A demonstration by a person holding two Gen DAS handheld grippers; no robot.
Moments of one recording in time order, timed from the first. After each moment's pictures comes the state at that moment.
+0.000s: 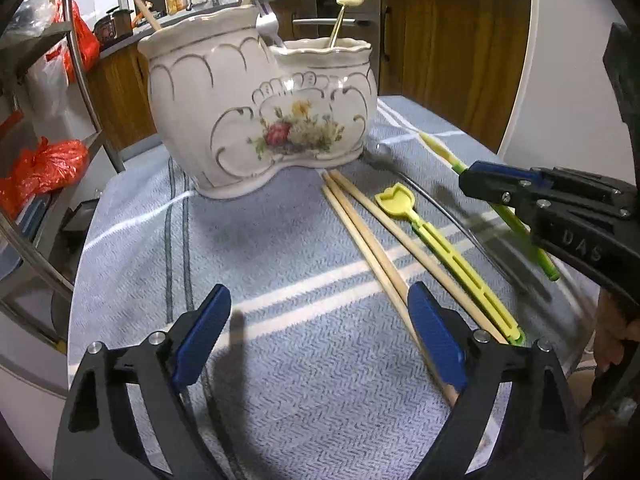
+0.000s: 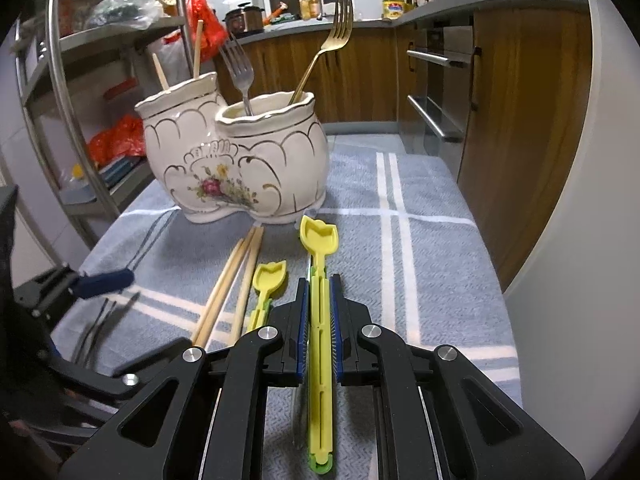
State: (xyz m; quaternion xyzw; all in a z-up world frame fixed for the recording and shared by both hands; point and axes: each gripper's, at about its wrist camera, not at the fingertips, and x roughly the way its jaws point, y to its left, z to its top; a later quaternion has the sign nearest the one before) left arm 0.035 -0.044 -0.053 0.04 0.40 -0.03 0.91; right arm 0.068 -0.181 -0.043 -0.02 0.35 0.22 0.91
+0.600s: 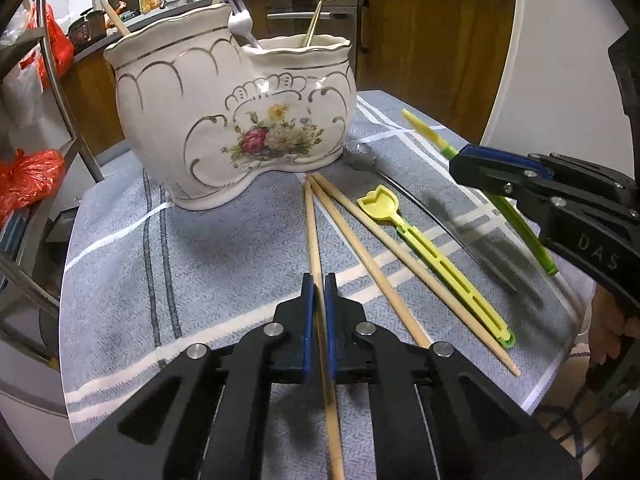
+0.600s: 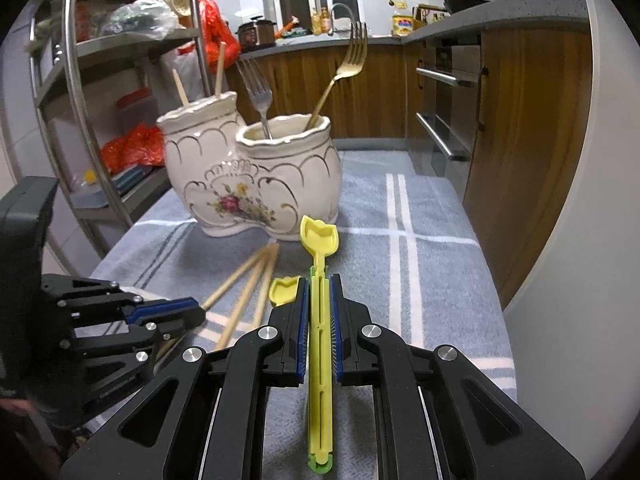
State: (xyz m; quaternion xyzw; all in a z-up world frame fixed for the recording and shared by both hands) left arm 0.044 -0.039 -0.048 0.05 0.42 -0.08 0.90; right arm 0.057 -0.182 -0.030 -0.02 0.32 0.24 0.92
